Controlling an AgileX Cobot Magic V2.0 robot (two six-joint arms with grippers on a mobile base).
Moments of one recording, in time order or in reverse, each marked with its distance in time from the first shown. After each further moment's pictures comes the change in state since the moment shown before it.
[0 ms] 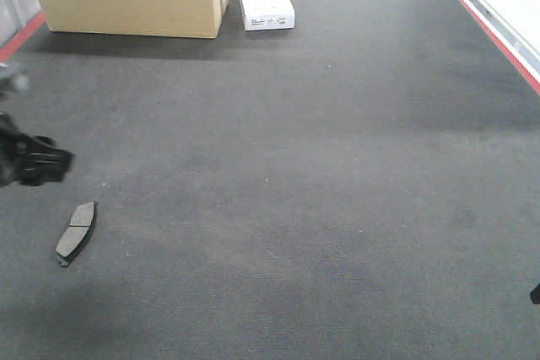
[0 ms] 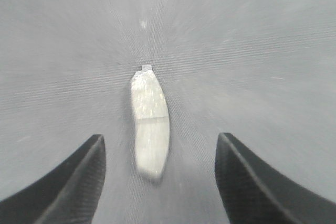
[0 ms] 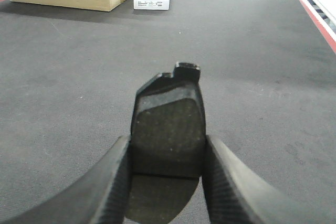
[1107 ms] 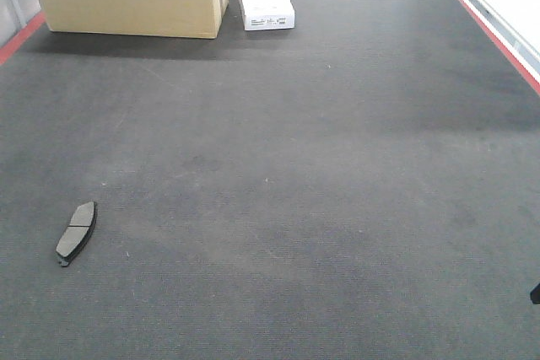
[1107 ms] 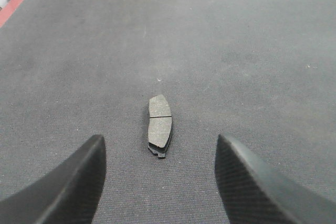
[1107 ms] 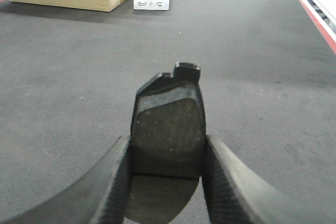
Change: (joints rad) left arm 0.000 -0.982 0.813 -0.026 -0.434 0.003; right arm 0.000 0.000 0.000 0.000 0.000 0.000
